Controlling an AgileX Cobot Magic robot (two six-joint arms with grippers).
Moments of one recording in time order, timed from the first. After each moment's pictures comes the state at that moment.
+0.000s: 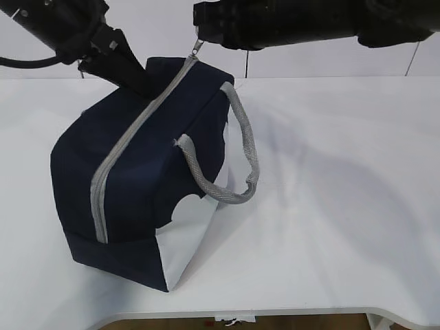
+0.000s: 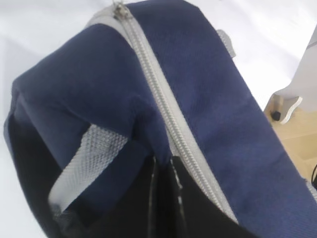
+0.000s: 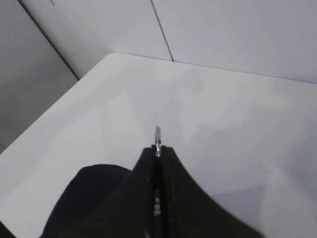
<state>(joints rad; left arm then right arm) -0.28 1.78 -1.60 -0.66 1.19 0.71 0.40 1.80 -1.44 -1.85 -0.24 2.06</state>
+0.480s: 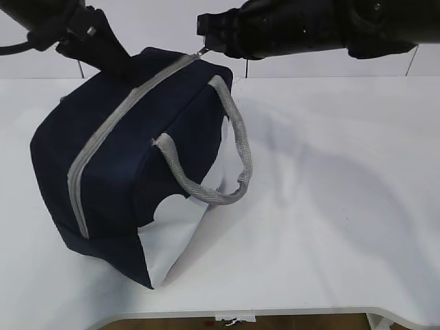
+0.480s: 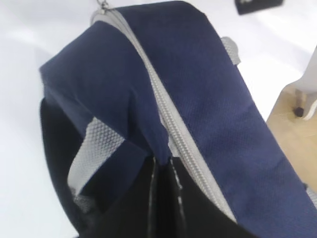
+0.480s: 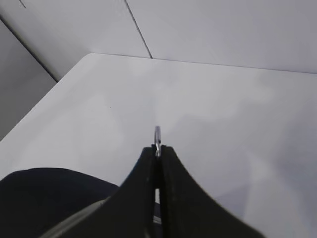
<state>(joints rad) -0.28 1.70 -1.60 -0.60 1.19 0.71 0.39 1.85 -1.45 -1.84 -0.19 2.08</state>
